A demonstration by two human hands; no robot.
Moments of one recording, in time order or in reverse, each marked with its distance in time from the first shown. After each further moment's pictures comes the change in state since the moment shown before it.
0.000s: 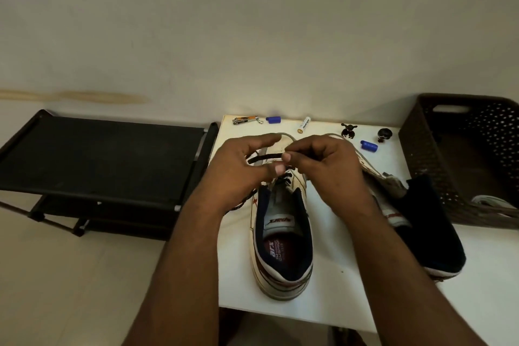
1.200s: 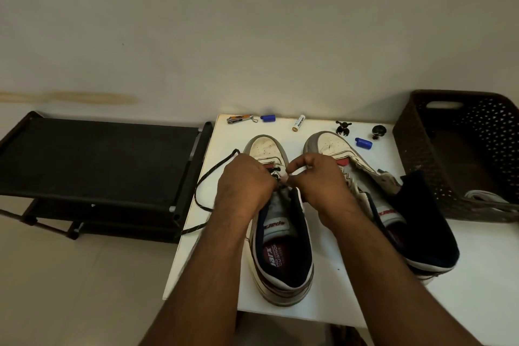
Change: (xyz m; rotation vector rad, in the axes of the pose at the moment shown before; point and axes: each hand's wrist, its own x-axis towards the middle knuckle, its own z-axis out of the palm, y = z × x) left_hand 0.015 -0.017 0.041 0.348 0.147 -0.341; right_hand -0.003 0.024 0.011 -0.068 0.057 0.518
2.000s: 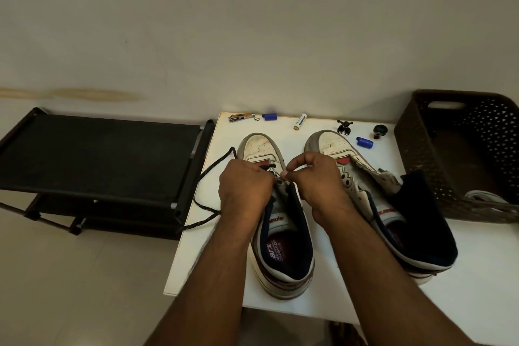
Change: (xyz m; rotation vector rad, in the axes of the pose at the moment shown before) left_hand -0.002 -0.010 0.014 -0.267 0.168 -0.133; right_hand -0.002 0.001 0.007 0.080 0.044 -0.015
